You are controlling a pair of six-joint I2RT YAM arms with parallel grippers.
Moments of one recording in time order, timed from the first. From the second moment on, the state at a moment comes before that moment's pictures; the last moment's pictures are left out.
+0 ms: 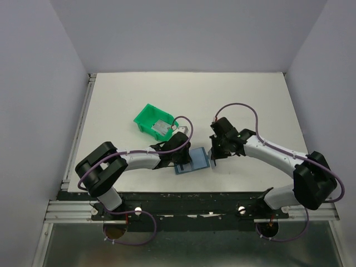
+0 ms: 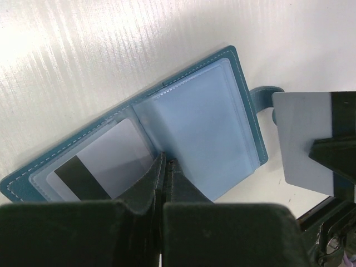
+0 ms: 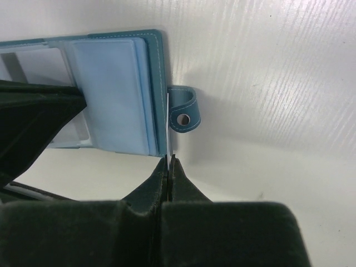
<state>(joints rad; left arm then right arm) -0.89 1.62 0.74 0.07 -0.04 -0.81 0.67 1.45 0.90 -0.60 0.01 0.53</state>
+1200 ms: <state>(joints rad) -0.89 1.63 0.74 0.09 -0.03 -0.81 0.67 1.46 0.90 -0.53 -0.08 0.52</state>
